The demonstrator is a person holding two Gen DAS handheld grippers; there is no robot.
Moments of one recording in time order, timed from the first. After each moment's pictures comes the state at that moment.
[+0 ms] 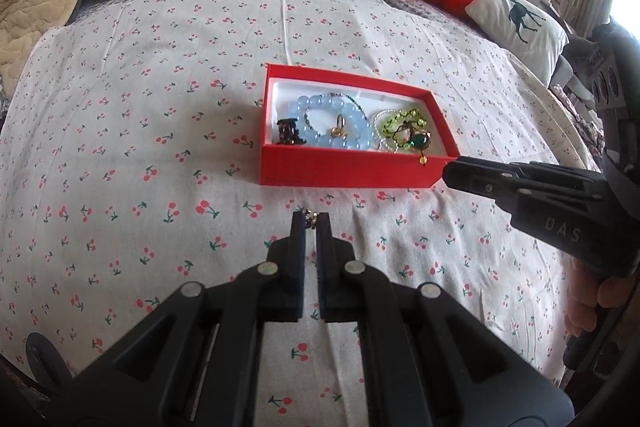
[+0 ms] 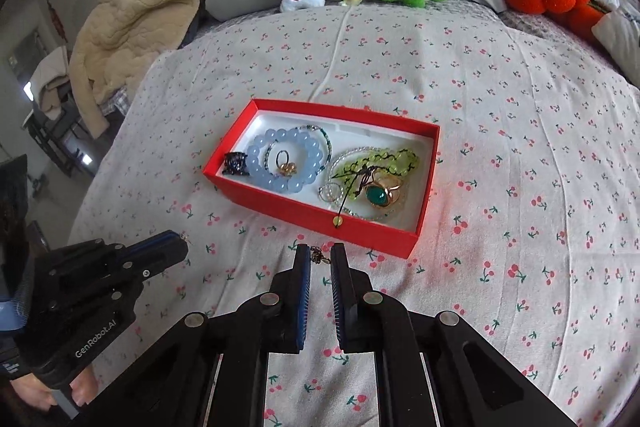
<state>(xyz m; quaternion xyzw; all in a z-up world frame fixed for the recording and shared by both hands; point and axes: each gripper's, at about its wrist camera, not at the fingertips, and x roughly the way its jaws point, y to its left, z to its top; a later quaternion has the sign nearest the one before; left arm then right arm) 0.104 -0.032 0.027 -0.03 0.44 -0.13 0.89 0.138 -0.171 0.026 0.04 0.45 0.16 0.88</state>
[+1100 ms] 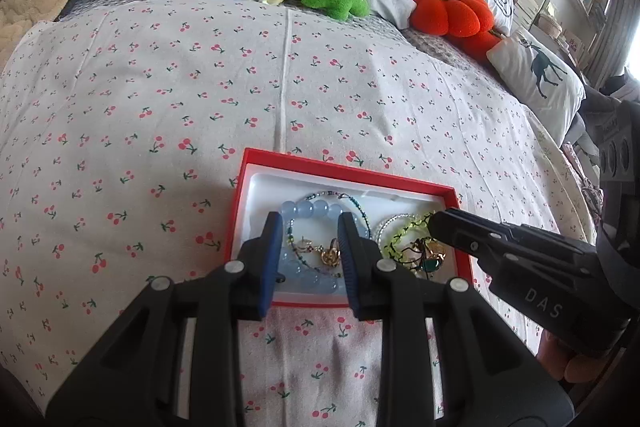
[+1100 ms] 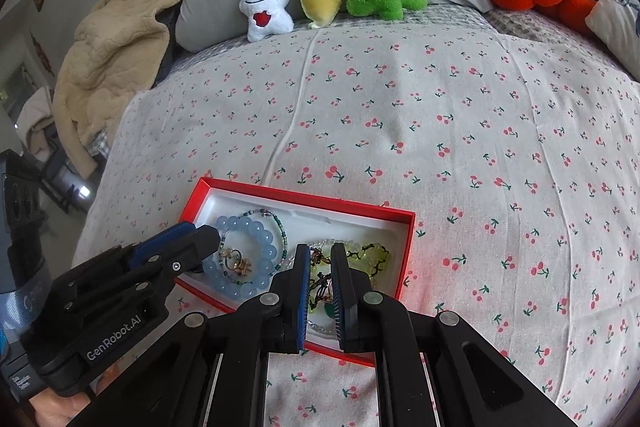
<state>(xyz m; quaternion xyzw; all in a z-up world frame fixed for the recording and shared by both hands) 0.189 -0.047 0.025 -0.09 0.42 -0.11 0.90 0.211 -0.183 0.022 0.07 0.44 0.15 0.88</state>
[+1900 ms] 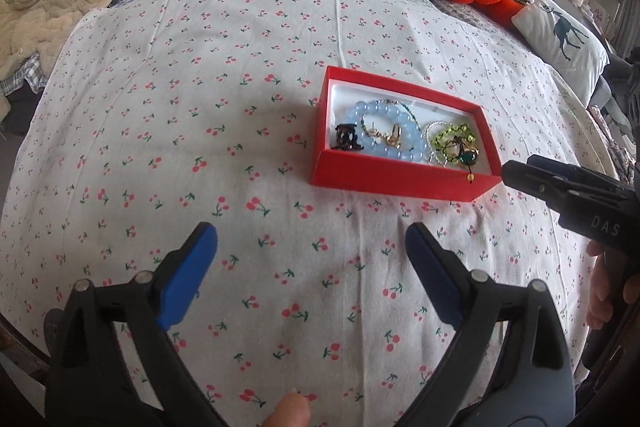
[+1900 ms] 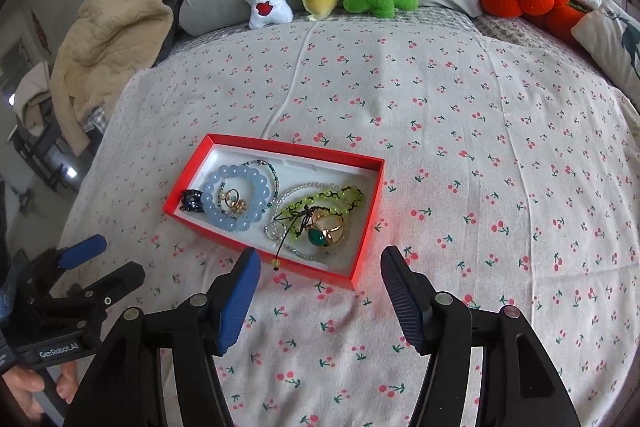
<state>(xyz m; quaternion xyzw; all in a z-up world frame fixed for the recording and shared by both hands) 0.108 -0.012 0.025 -0.04 0.46 -0.05 0.88 0.148 -0.197 0.030 0.03 0.45 0.13 0.88</state>
